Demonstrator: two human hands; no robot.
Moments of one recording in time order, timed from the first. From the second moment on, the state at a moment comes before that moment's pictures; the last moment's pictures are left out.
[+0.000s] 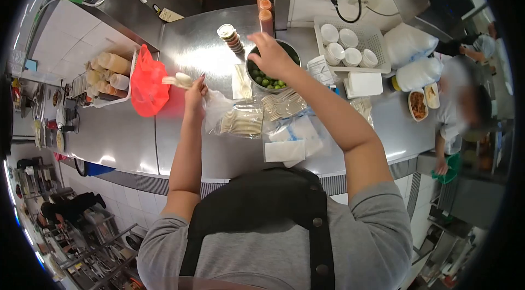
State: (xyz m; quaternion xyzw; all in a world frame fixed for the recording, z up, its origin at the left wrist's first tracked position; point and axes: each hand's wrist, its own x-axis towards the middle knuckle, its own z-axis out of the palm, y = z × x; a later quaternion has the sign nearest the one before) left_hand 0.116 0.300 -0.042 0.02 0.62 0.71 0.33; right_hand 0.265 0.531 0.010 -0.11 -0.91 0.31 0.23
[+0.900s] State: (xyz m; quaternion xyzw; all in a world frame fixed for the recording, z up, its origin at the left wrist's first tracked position) left_hand -0.001 0.431 -0.141 0.00 0.60 0.51 0.62; right_hand 0.111 0.639 -0.060 -0.18 -0.64 0.68 -0.31
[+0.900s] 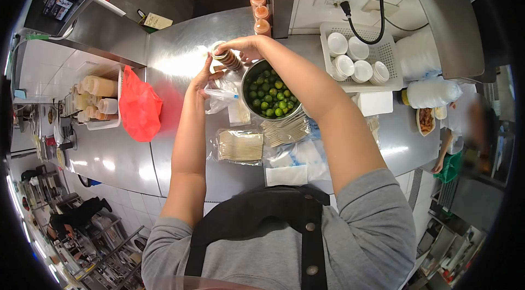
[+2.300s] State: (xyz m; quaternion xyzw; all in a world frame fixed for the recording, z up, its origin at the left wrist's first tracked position) left_hand 0.052 0.515 -0.179 0.15 0.49 0.51 0.69; right_hand 0.240 0.697 -0.082 -0.39 -0.39 0.83 0.10
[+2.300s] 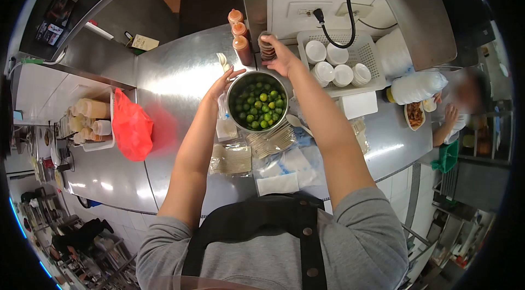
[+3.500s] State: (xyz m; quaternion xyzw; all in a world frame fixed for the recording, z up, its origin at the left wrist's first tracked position) left_hand 0.262 0.248 0.014 0.15 0.60 0.59 0.53; right_hand 0.412 0.451 0.007 -0.16 -0.77 0.60 0.14
